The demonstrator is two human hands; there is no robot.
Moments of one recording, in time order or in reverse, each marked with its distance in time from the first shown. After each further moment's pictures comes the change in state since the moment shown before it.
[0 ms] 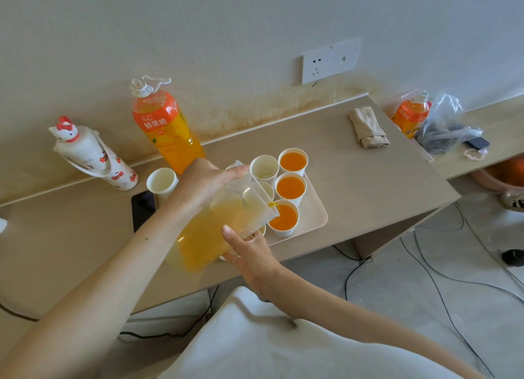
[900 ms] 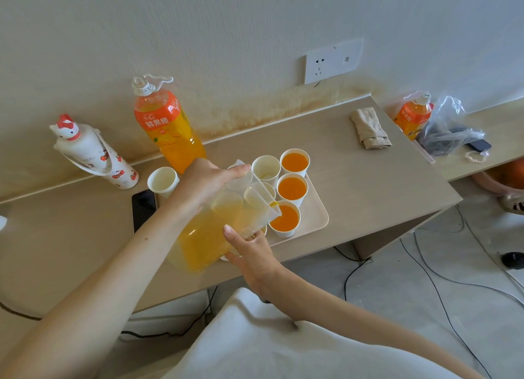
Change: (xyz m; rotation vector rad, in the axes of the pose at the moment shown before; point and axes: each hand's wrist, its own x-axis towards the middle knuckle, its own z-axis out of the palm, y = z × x) left_hand 0.000 0.002 -0.002 -0.040 -0.018 -0.007; right_hand 0.007 0.006 -0.003 -0.013 0.015 0.004
